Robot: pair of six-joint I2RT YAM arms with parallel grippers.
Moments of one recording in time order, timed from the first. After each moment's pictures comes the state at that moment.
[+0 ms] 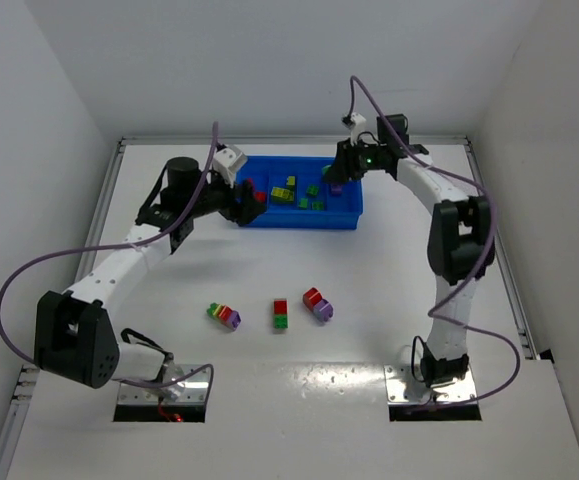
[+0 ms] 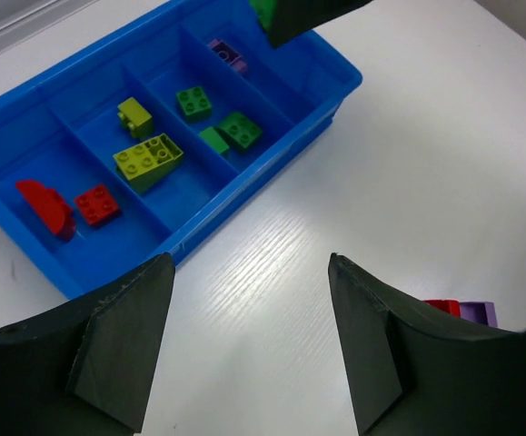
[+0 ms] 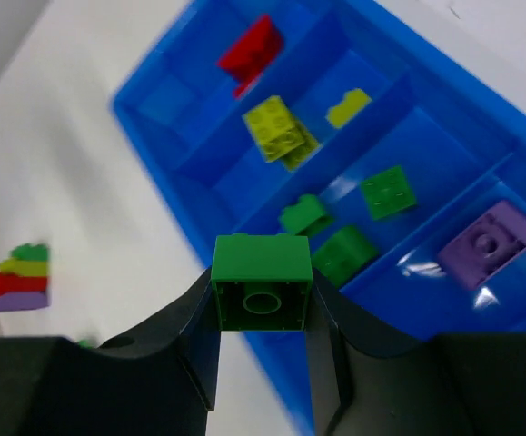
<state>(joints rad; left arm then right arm) -0.28 1.33 1.02 -0.04 0.57 0.04 0.16 2.03 1.62 -0.31 -0.83 -0.09</state>
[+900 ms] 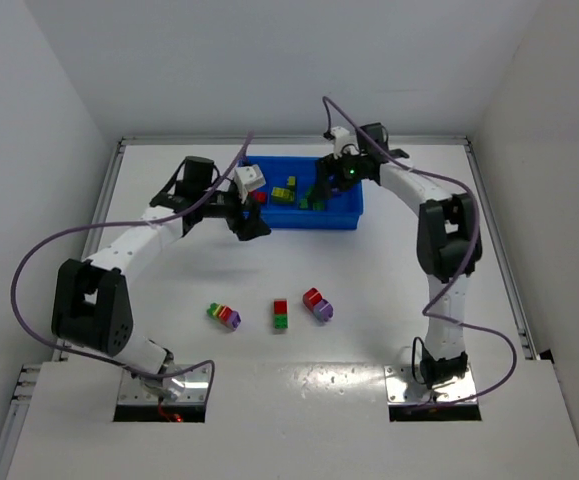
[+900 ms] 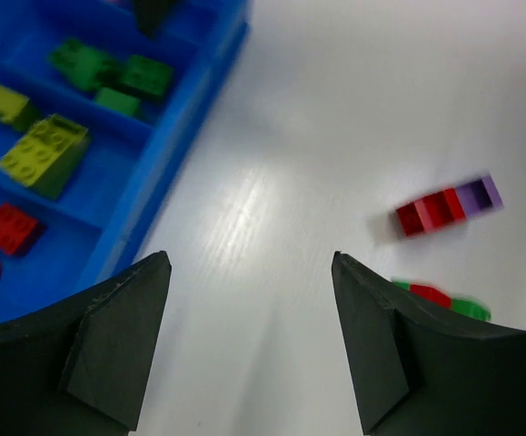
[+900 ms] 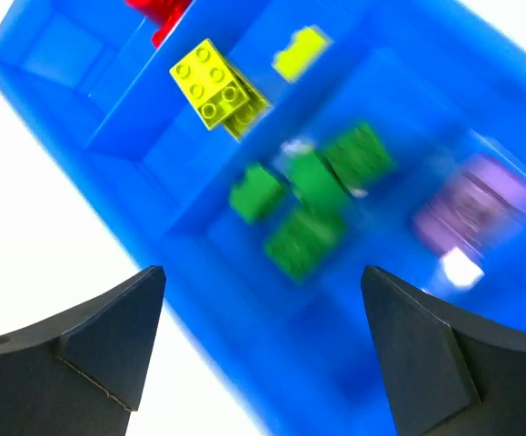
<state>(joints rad) -0.28 1.49 1.10 -0.25 0.77 0.37 0.25 2.17 1.71 -0.37 -0.60 -0.15</state>
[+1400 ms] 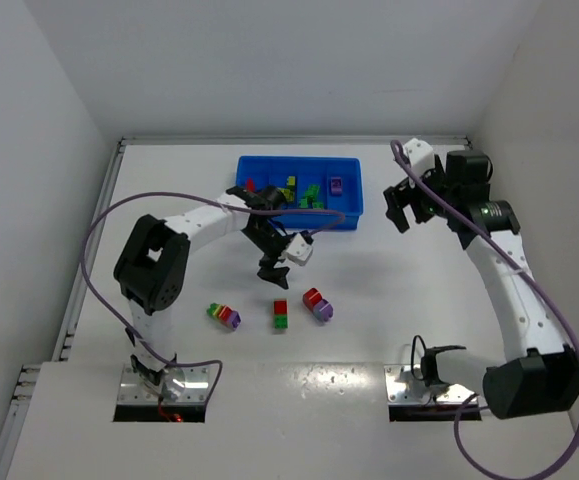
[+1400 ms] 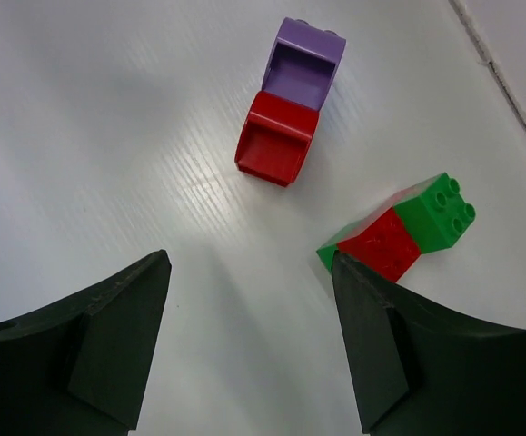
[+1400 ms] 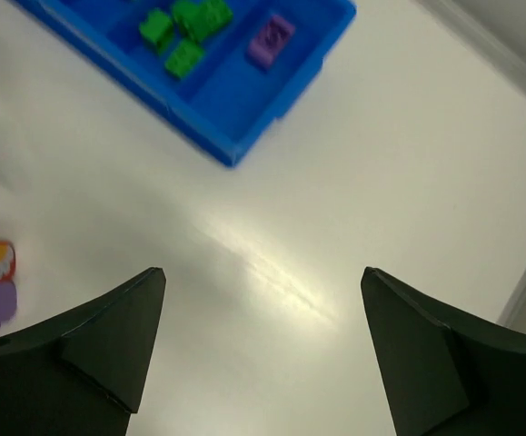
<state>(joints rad) -0.57 1.90 1.41 -0.95 0.86 1.41 0.08 1.21 1.20 -0.60 -0.32 -0.45</state>
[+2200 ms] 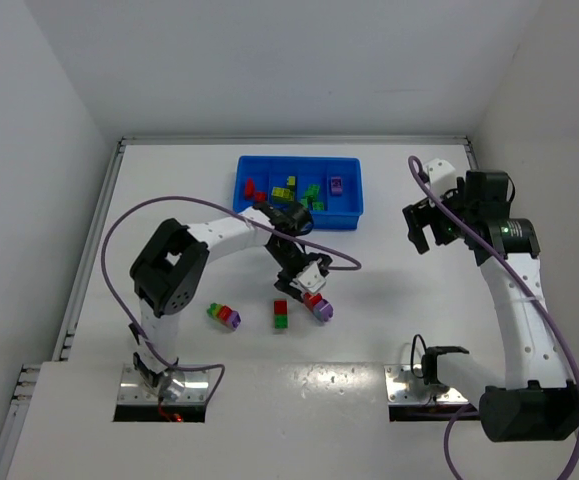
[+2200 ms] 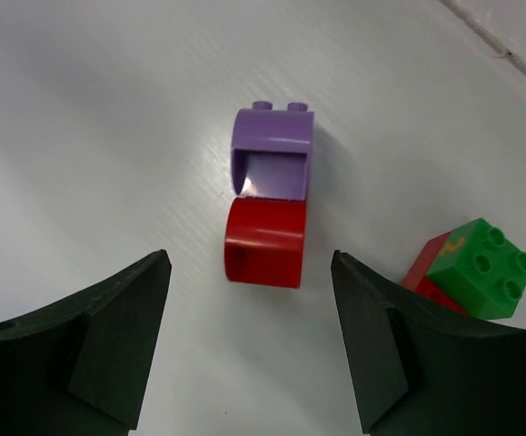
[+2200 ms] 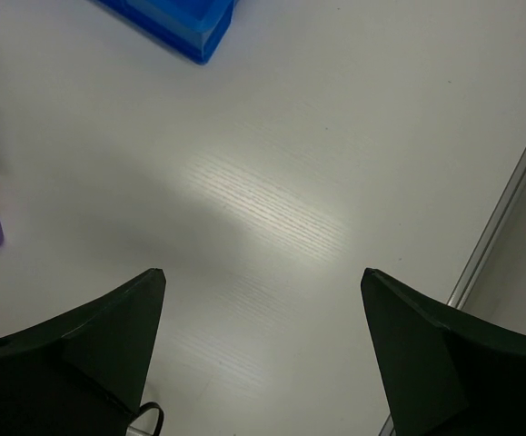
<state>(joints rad) -0.74 1.95 1.40 -0.86 0.82 1.59 -0.02 1.06 1.14 -0.84 -0.23 -0.47</state>
